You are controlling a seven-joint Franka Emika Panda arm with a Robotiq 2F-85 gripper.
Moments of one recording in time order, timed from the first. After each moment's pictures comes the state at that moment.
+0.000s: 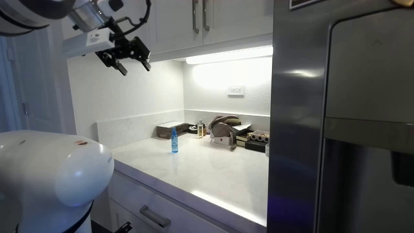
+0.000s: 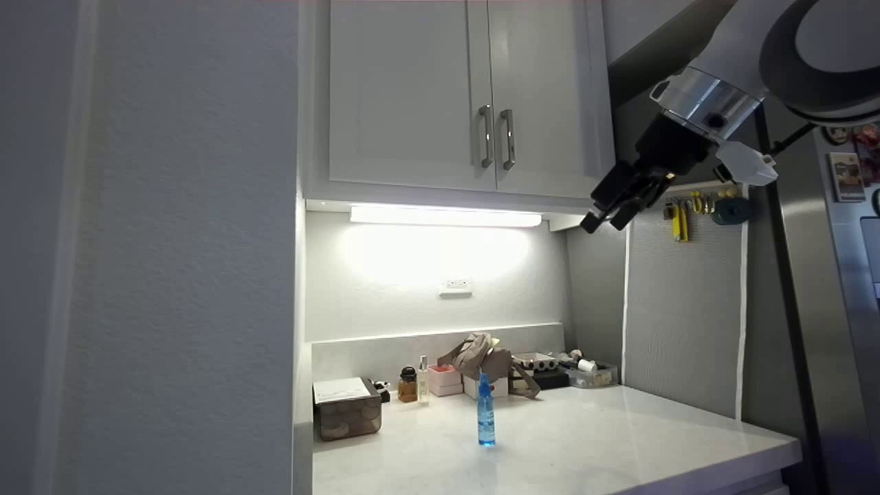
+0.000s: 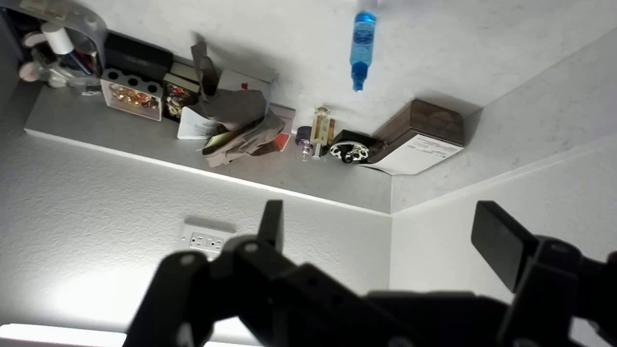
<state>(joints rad) 0.16 -1.48 0.14 -2.77 0.03 2.16 -0.05</state>
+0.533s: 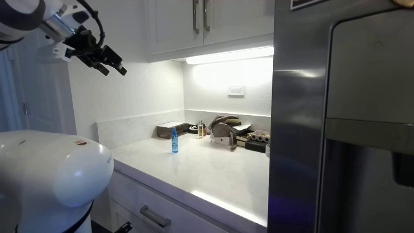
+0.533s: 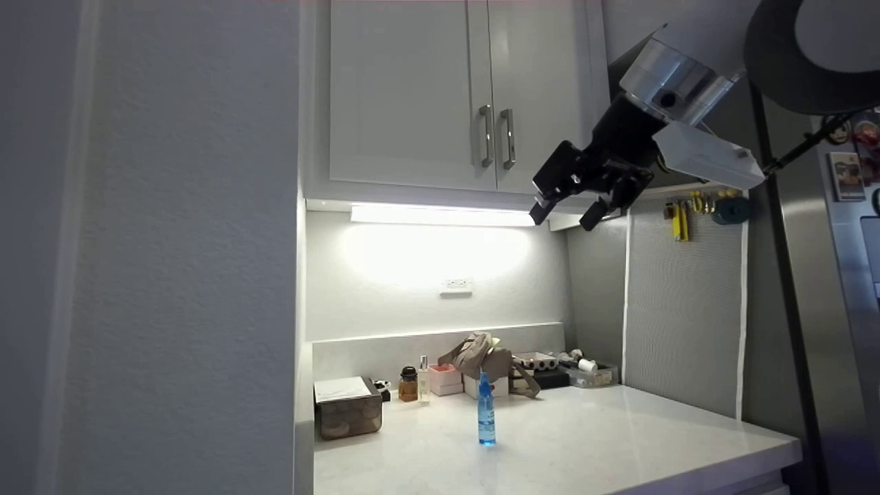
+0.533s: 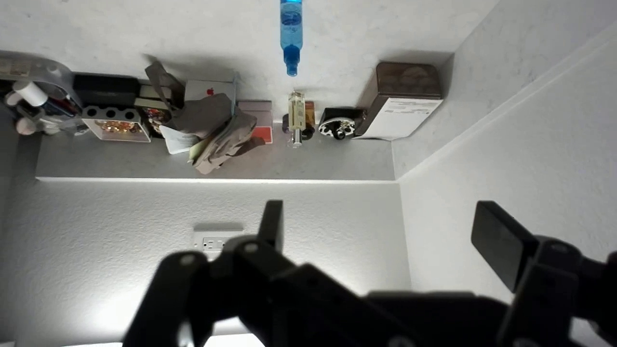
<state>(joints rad) 0.14 -1.45 0.44 -2.74 0.17 2.22 0.37</state>
